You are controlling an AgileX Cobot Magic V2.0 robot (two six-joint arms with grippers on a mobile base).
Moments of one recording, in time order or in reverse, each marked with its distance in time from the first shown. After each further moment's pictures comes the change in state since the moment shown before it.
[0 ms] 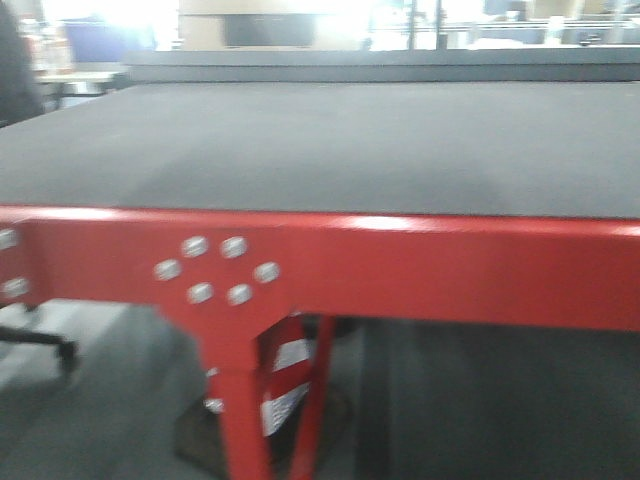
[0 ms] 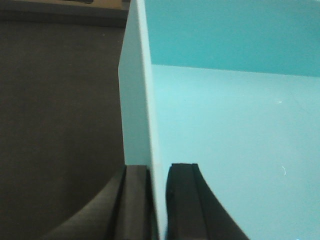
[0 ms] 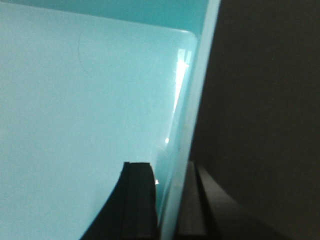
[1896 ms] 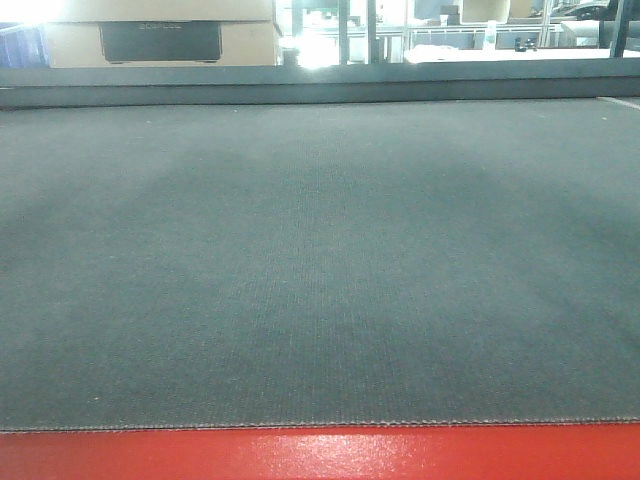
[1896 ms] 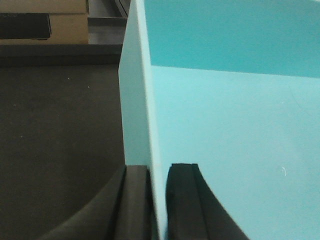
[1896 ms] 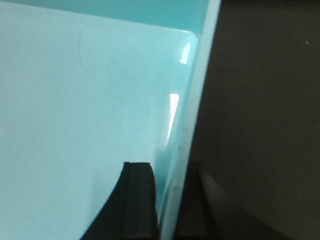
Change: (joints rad) left arm 0.000 0.000 0.000 0.000 -0.002 0.000; right arm 0.000 0.000 0.000 0.000 0.000 0.000
